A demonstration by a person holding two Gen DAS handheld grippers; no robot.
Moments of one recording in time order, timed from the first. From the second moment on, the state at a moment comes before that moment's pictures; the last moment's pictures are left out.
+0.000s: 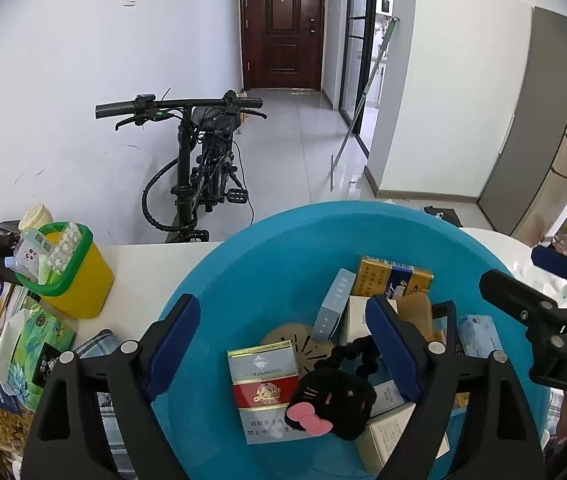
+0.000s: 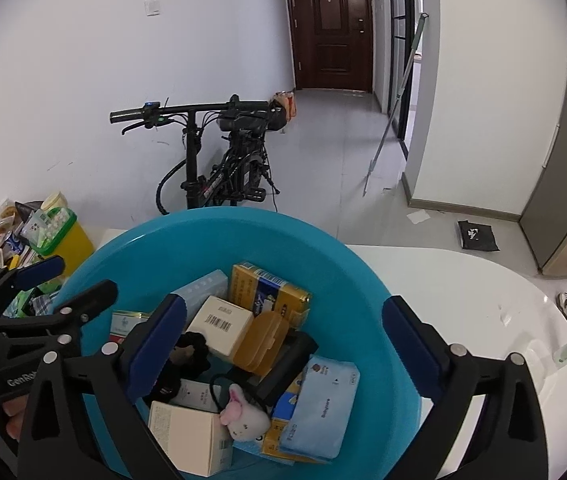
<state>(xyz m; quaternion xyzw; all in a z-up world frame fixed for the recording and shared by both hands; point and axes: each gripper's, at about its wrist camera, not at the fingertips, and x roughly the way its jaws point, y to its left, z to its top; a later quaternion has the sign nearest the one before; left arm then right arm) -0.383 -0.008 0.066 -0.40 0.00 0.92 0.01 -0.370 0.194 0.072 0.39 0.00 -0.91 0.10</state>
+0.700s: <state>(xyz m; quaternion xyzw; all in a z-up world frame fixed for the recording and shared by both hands) -0.348 -0.023 0.119 -0.27 -0.04 0.96 0.03 -0.346 0.203 0.112 0.28 -0.01 -0.96 0.08</state>
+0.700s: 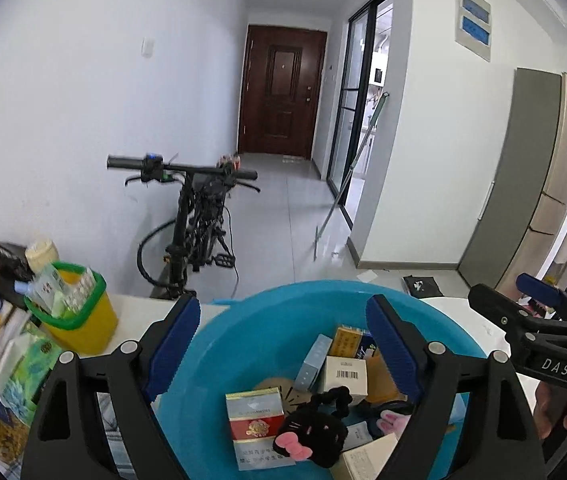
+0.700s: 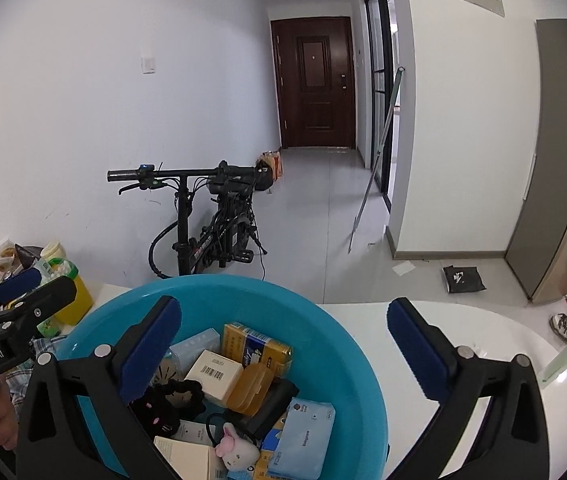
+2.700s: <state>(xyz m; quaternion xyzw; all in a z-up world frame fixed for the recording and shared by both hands) -0.104 -0.003 0.224 -0.08 -0.01 1.00 0.04 -0.123 0.207 0.211 0.08 -0.02 -0.99 0.11</state>
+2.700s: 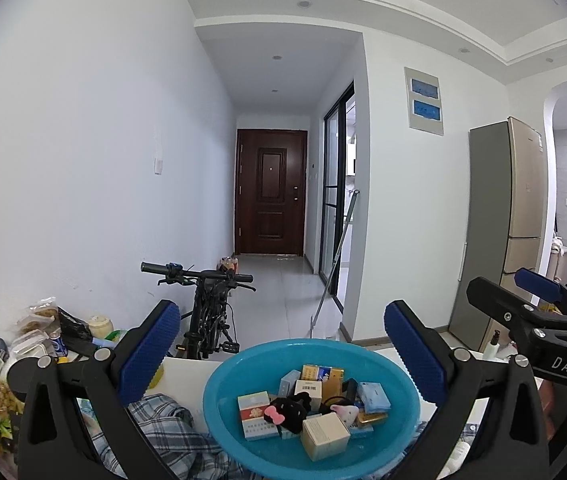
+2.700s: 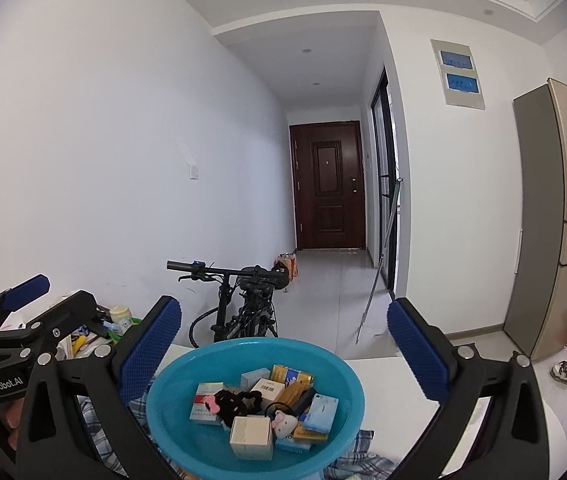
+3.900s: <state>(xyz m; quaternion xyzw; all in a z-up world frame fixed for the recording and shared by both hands) -0.010 -0.009 0.183 -0.09 -0.02 0.99 0.05 -0.030 0.200 0.179 0.06 0.01 -0.99 0.10</state>
